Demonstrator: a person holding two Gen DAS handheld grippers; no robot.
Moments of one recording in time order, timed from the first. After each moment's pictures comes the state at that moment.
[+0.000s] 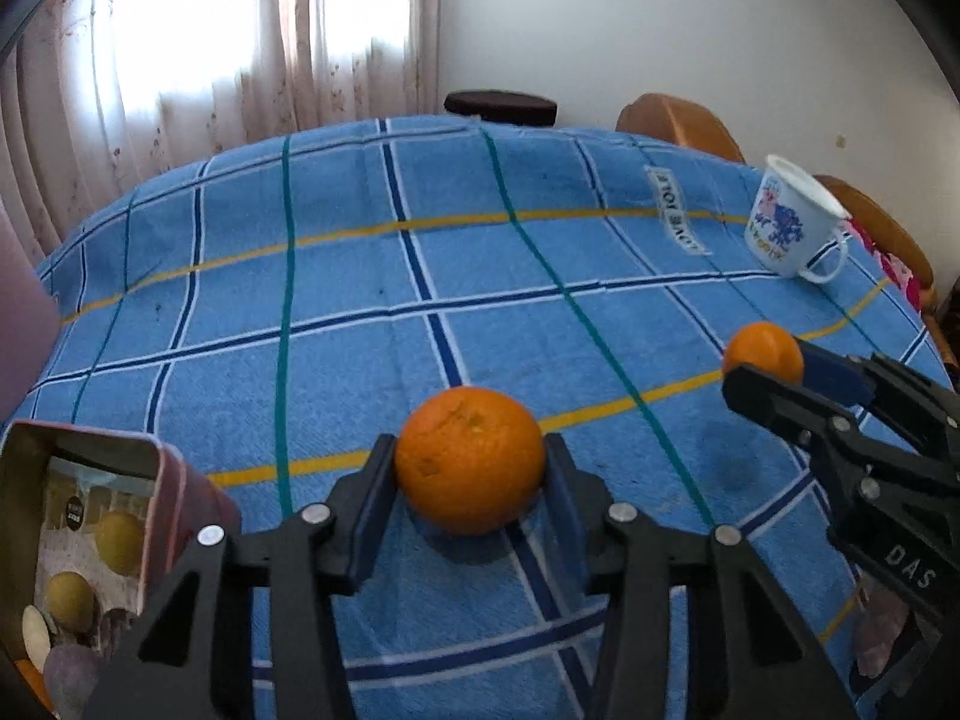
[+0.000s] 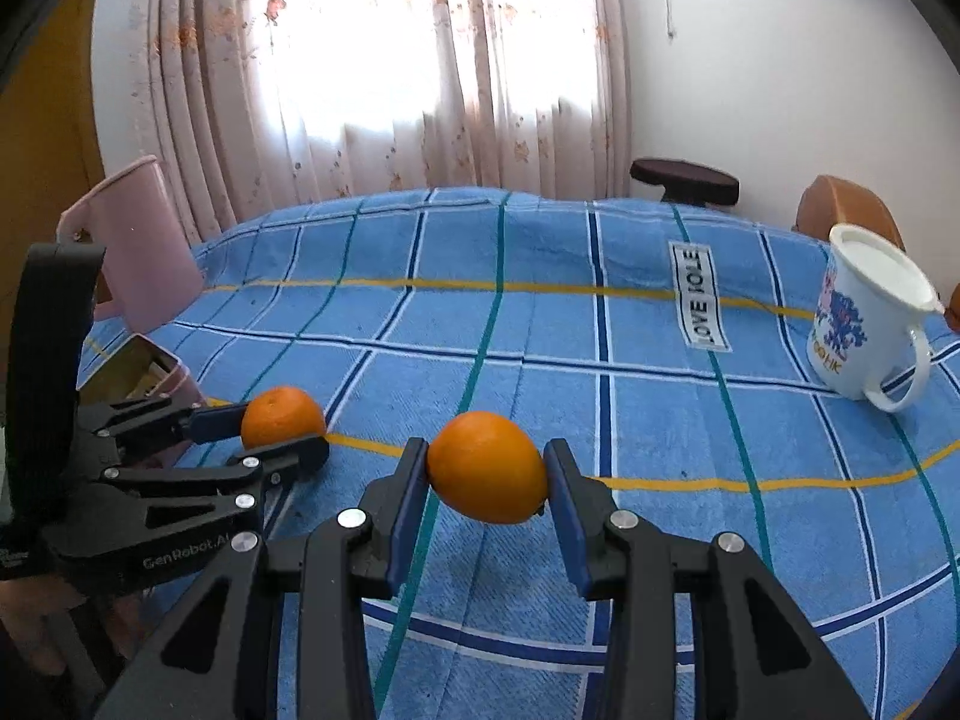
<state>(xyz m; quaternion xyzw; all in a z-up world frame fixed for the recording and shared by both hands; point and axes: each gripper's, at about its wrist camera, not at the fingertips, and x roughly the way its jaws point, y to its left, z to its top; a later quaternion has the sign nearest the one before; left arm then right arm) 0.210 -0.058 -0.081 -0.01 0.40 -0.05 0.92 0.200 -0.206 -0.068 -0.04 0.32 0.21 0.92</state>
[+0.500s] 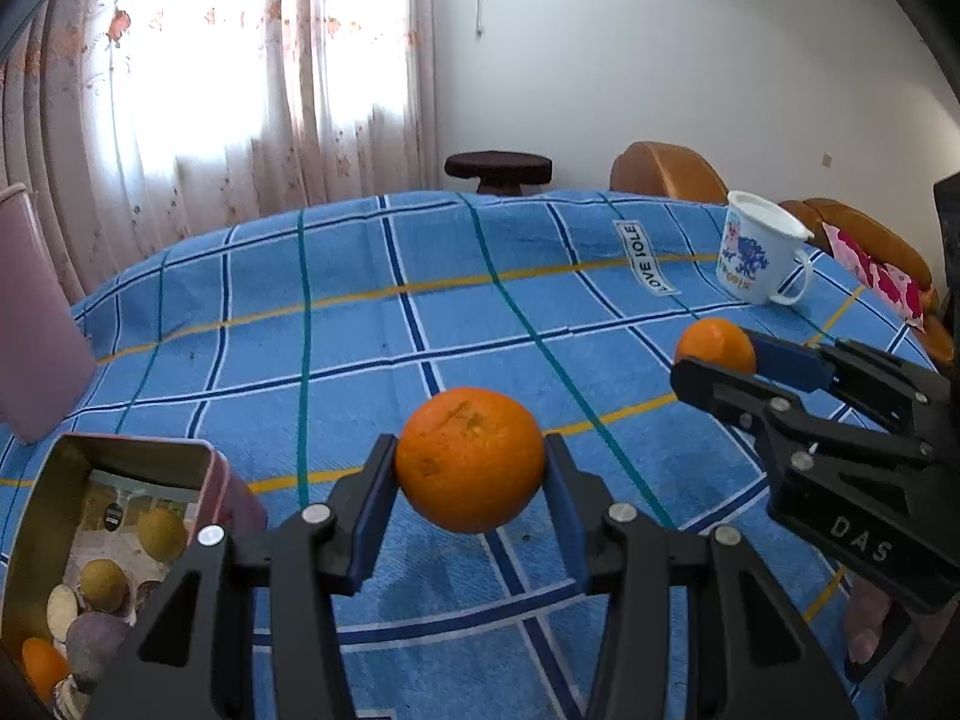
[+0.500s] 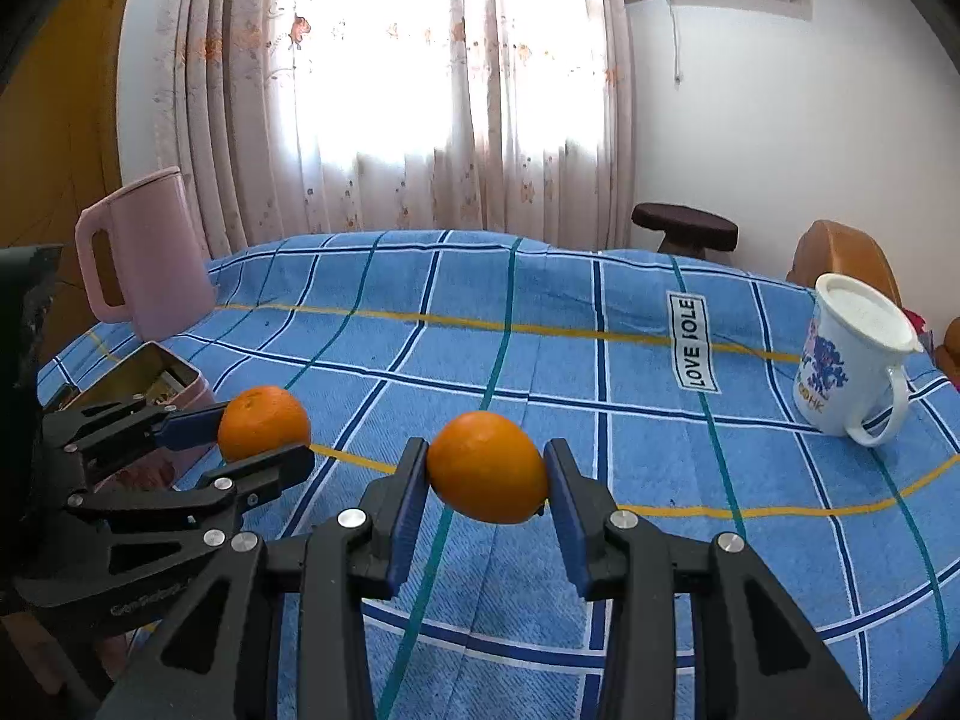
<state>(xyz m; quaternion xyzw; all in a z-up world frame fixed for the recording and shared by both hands) 0.177 -0.066 -0.060 0.01 0.32 -0.04 0.95 0.185 -0.203 -0.059 -0.05 0.28 0.21 0.94</state>
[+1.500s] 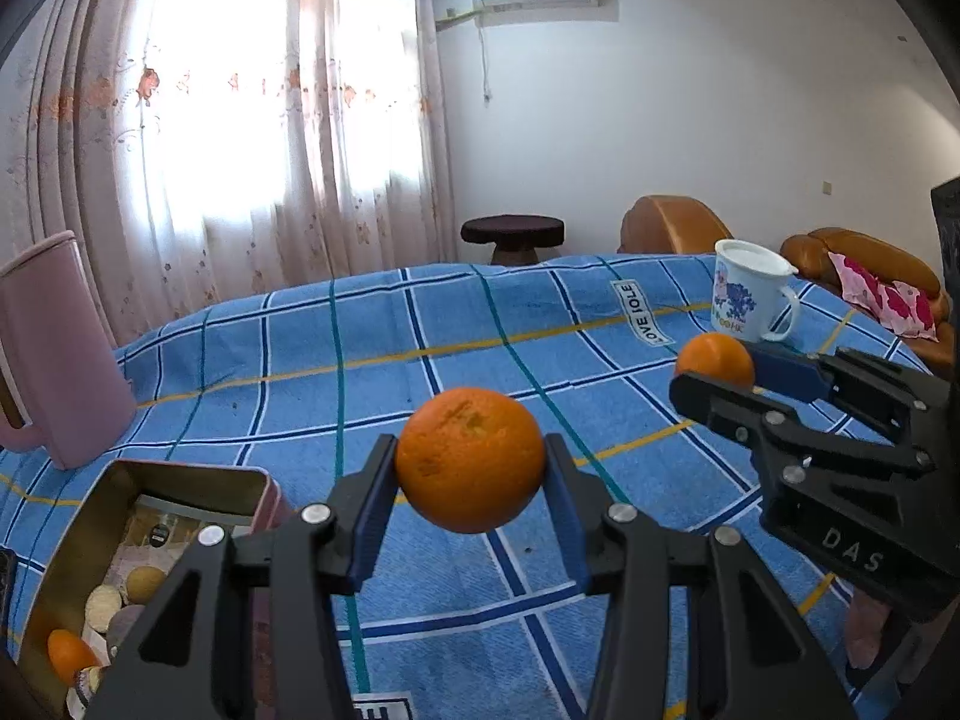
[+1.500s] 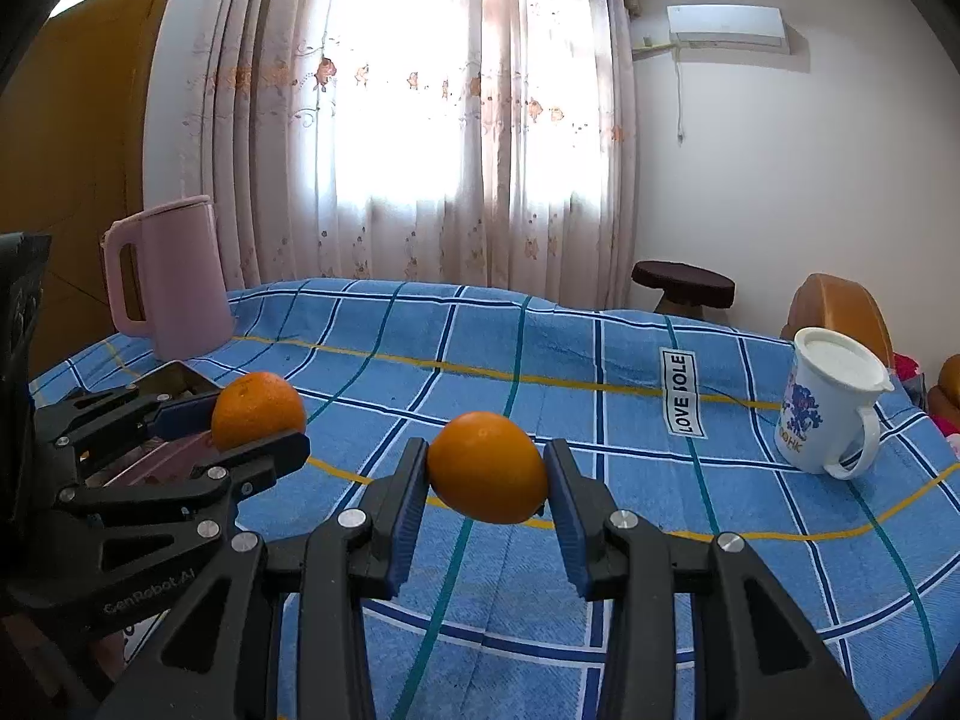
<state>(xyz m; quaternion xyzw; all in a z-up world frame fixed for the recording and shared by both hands) 0.140 -0.070 -0.044 0.03 0.24 -0.02 0.97 0.154 -0.206 -0.047 -0.06 0.20 0.22 0.95</state>
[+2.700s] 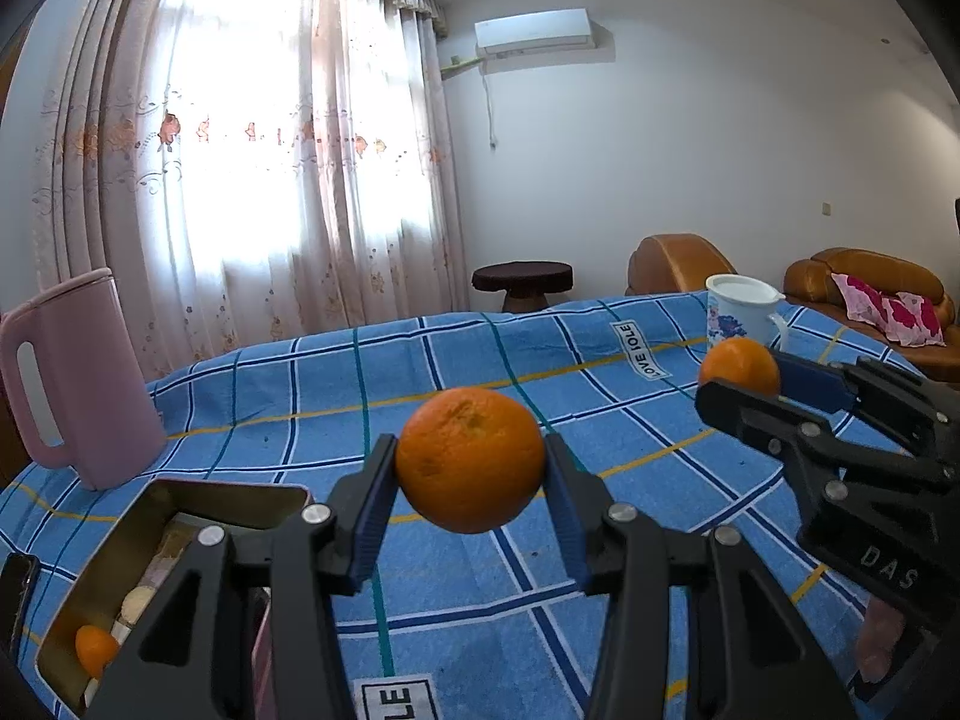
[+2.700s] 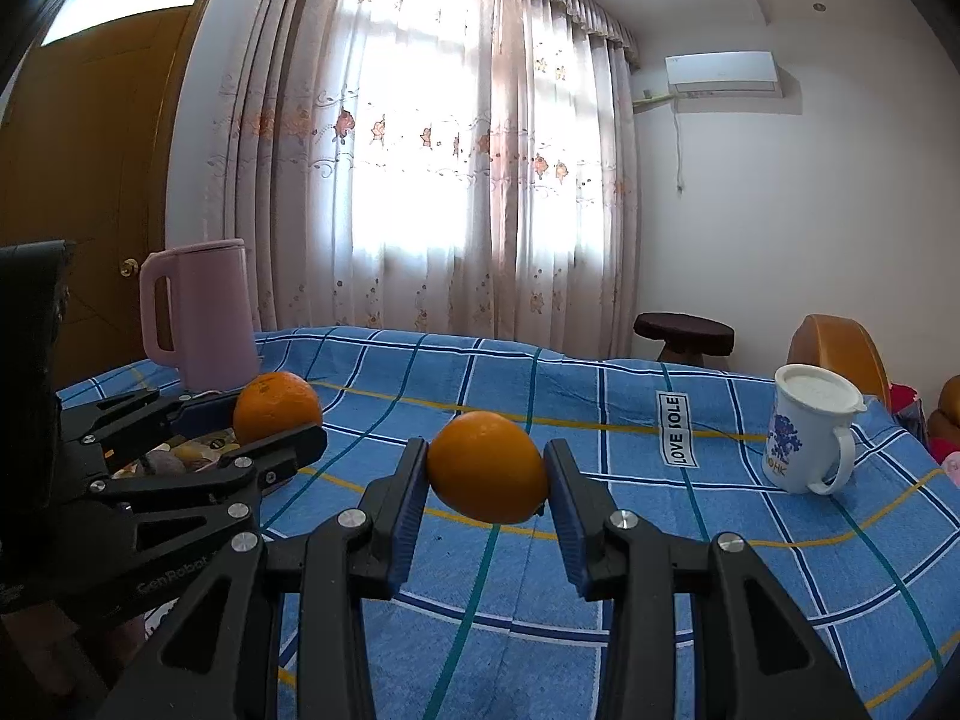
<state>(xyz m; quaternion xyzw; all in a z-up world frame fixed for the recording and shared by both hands) 0.108 -0.070 -0.036 0.04 0.18 -0.01 0.98 0.112 -0.212 -0.041 -0.05 0.14 0.23 0.96</state>
